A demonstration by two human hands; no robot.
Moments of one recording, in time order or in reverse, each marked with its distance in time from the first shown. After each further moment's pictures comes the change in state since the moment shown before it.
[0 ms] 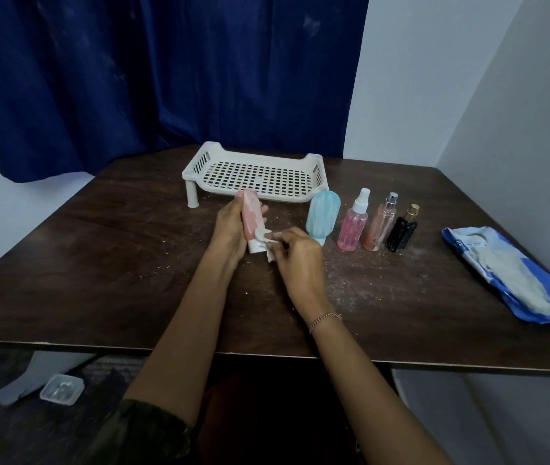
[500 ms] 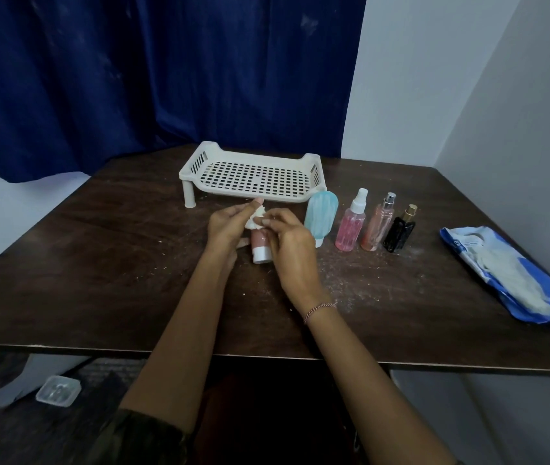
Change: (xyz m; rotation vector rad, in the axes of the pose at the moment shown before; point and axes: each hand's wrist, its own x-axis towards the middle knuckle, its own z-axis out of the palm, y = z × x) left_hand -0.005 0.001 -0.007 0.254 0.055 -0.005; right_hand 0.011 -0.011 -0.002 0.079 -0.020 -0.145
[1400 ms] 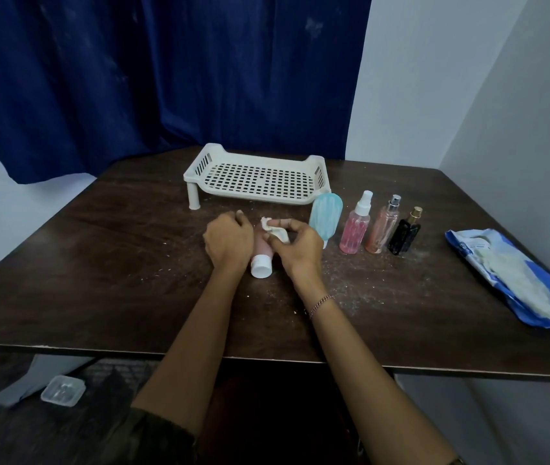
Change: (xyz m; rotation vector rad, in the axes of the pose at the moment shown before) left_hand -0.006 -0.011 0.003 0.864 0.490 0.326; right_hand 0.008 0.015 0.011 0.289 0.075 0.479
